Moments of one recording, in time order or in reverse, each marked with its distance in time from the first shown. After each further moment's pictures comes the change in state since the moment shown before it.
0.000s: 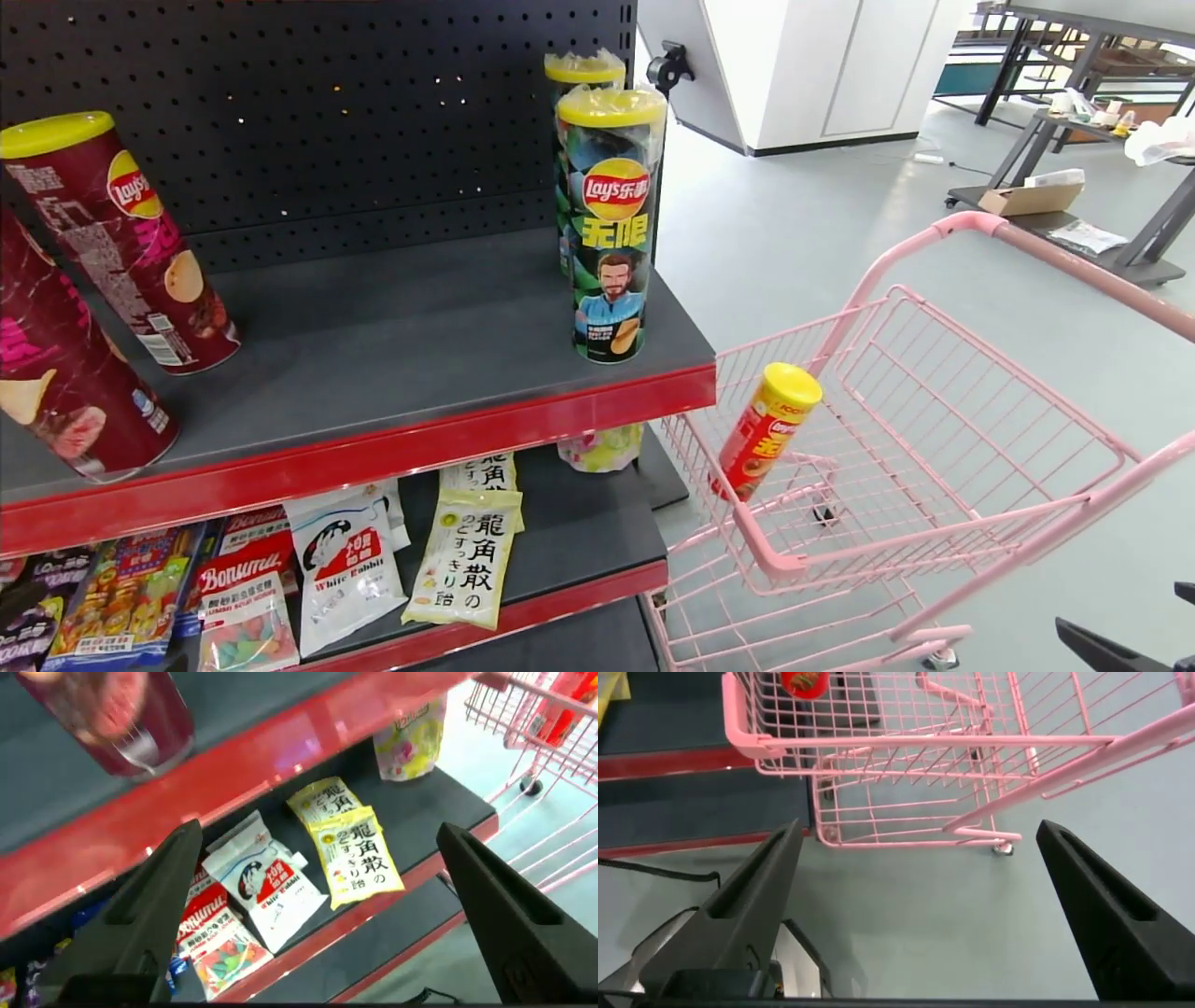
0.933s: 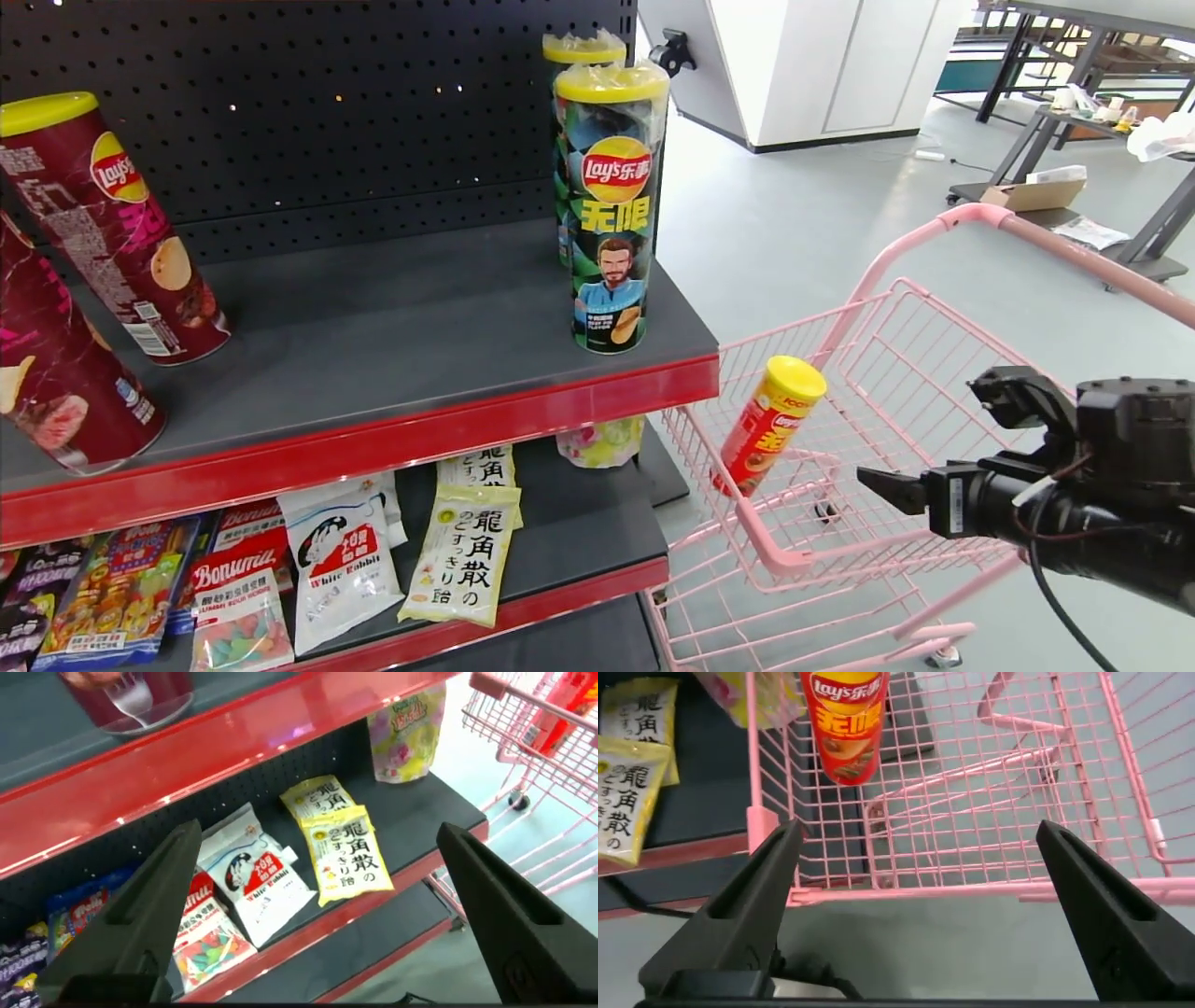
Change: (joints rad) left arm 0.004 -0.096 -0.029 0.116 0.001 -0.069; right arm 0.123 0.762 -0.119 -0.653 0.031 0.199
